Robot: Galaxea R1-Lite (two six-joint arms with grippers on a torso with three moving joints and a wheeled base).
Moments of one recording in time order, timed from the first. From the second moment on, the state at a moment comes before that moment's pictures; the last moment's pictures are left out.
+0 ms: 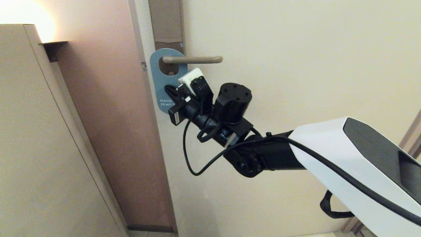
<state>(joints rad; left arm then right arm) 0.00 0.00 0.00 0.02 -0.02 0.03 0.79 2.38 -1.70 -1.00 0.10 -0.25</state>
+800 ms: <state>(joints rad) 0.00 0.00 0.00 0.02 -0.02 0.03 0.77 2.40 -1.69 -0.99 0.10 -0.27</state>
